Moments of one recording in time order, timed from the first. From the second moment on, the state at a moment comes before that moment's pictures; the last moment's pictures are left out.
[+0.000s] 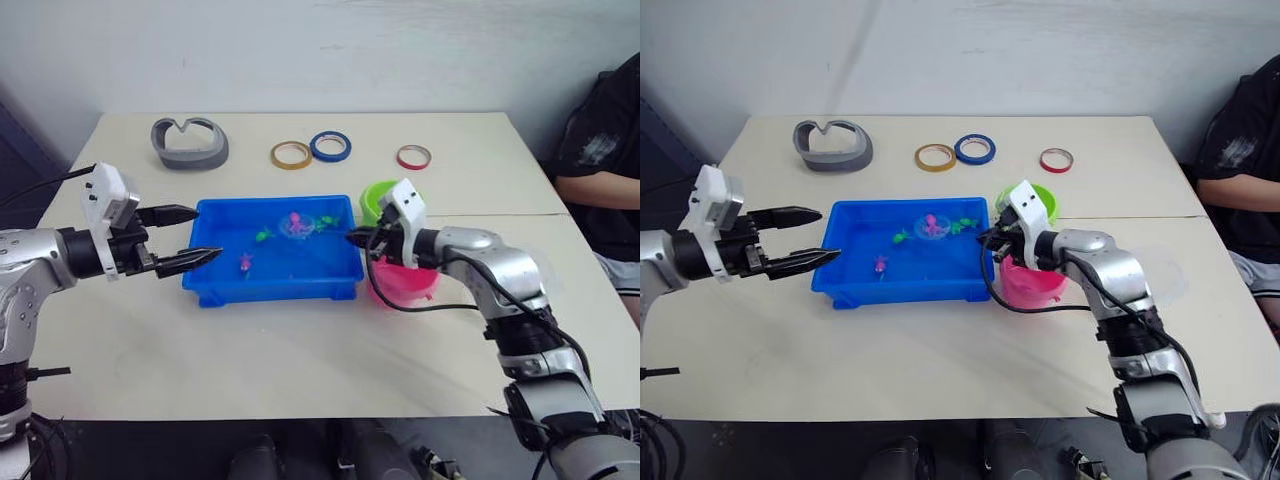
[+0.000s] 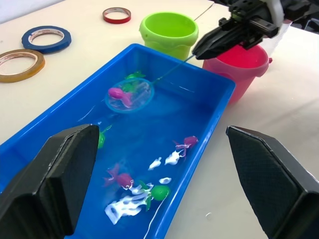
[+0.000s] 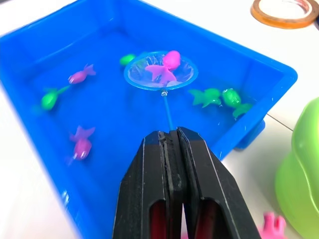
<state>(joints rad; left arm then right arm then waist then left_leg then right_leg) -0.41 0.93 0.27 -0.17 -0.59 0.70 -1.00 -0.67 -0.50 0.14 -0.04 0.36 0.75 0.76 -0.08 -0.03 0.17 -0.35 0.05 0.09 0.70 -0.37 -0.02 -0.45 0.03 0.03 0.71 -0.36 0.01</state>
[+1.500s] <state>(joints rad) -0.89 0.61 -0.10 0.21 -0.46 0.50 -1.32 0.28 -0.91 -0.56 -0.40 -0.31 -0.50 0.66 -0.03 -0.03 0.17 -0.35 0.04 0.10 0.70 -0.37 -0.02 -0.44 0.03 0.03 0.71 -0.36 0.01</state>
